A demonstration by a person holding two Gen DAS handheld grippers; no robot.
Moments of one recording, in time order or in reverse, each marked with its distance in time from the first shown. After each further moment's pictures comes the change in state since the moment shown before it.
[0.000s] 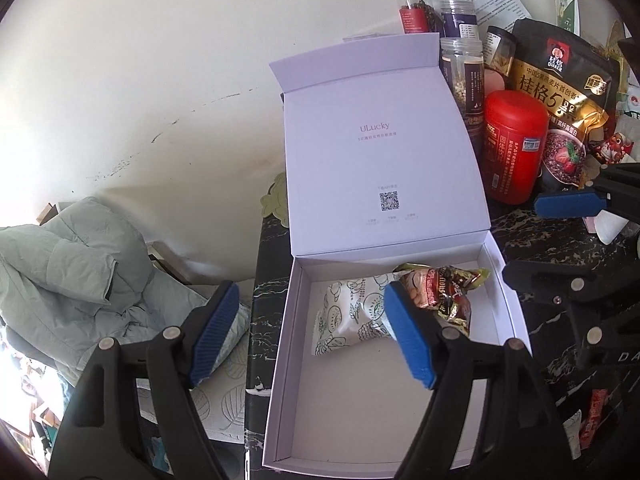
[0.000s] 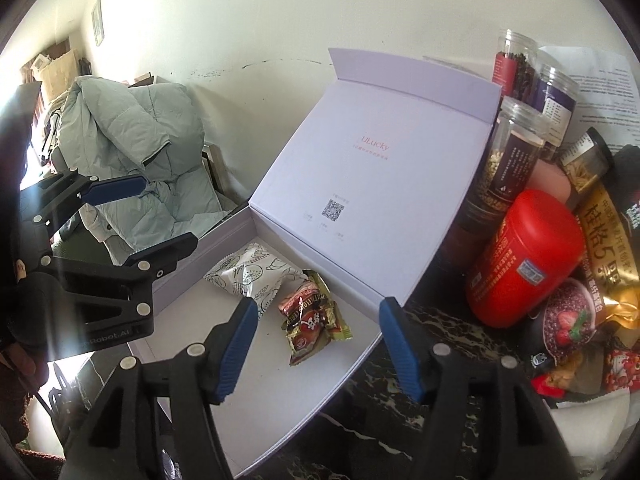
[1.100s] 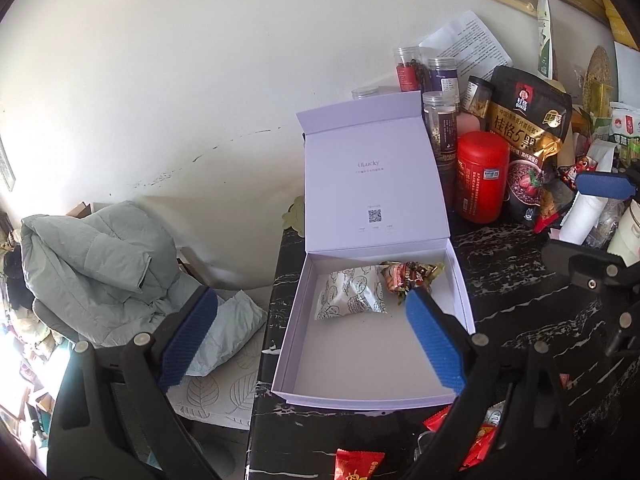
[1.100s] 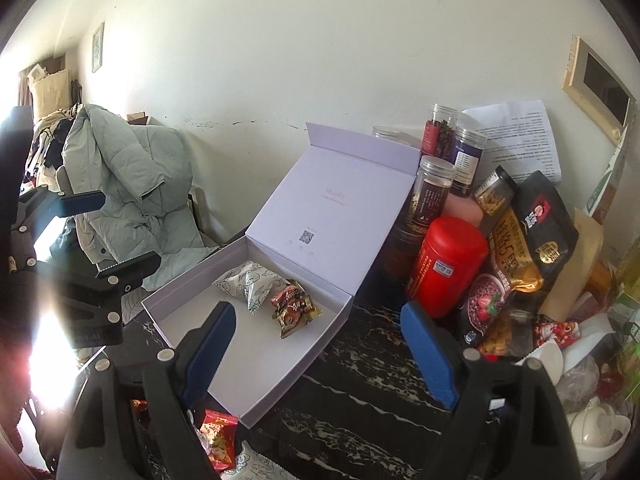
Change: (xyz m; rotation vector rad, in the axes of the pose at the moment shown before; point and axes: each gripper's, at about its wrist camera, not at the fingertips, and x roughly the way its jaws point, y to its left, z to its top) left arm -0.117 -0.011 -0.031 -0.051 -0.110 0.053; right arm -0.128 0.023 -0.048 -0.003 -0.188 -0.139
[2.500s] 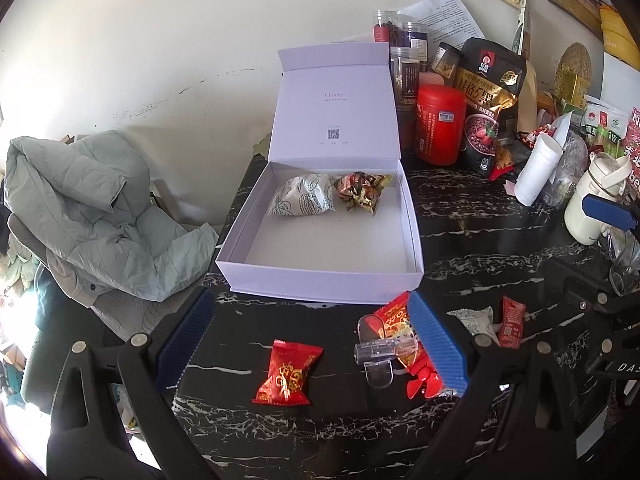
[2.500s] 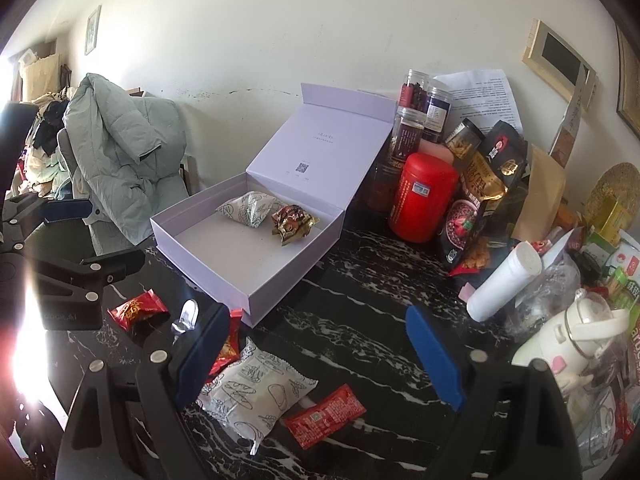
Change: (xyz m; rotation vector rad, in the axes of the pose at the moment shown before) left arm -0.041 -0.024 -0.104 -0.117 0.112 -0.115; right arm -0.049 0.023 -0.116 0.000 0.037 -0.079
